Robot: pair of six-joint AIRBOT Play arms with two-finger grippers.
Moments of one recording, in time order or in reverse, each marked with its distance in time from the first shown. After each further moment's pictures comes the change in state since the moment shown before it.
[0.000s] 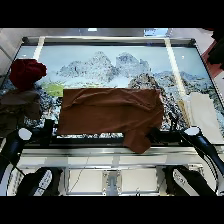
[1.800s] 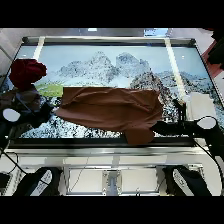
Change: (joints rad) left arm 0.003 -0.105 0.378 -0.047 -0.206 0.625; right arm -0.001 0.164 0.276 -0.149 0.305 0.061
